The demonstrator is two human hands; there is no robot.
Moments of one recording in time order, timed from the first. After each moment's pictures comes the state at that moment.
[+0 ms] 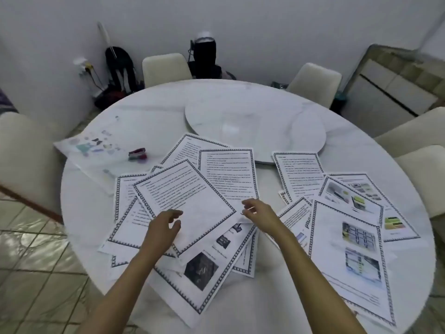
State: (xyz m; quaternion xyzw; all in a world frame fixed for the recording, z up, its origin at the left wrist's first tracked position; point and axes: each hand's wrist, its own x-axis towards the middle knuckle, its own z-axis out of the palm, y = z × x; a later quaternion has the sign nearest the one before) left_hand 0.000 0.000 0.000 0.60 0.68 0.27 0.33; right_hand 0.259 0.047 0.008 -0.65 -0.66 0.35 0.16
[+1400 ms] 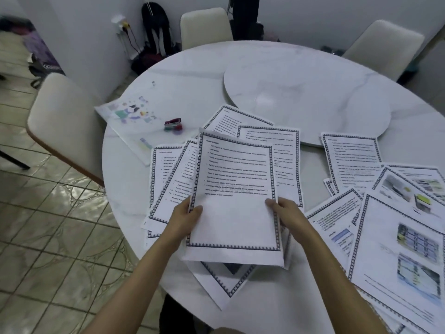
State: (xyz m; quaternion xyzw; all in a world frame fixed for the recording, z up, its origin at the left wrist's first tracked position) left_hand -0.028 -0.012 -0.017 0.37 0.65 0.38 0.54; right_hand 0.225 0.039 -0.015 -0.67 -0.49 0.52 0.22
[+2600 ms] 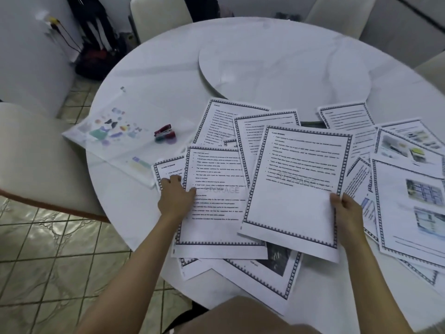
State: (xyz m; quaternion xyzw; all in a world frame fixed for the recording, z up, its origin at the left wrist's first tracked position) left_hand -0.110 0.096 -0.029 0.55 0.76 0.14 0.31; right_hand 0.231 -0.005 -0.026 -0.77 -0.31 0.30 0.47
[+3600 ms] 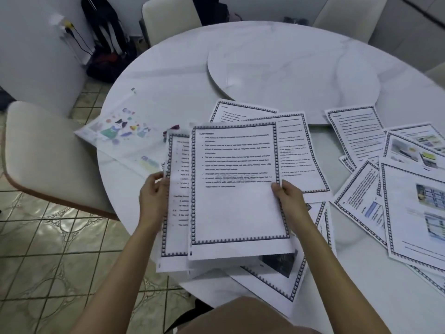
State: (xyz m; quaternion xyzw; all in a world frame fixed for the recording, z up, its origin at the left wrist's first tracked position) left_hand -0.160 0.076 -0.011 0.42 0.67 0.45 0.41; right_hand 0.124 0.041 -0.018 -0.68 -0.39 0.46 0.42
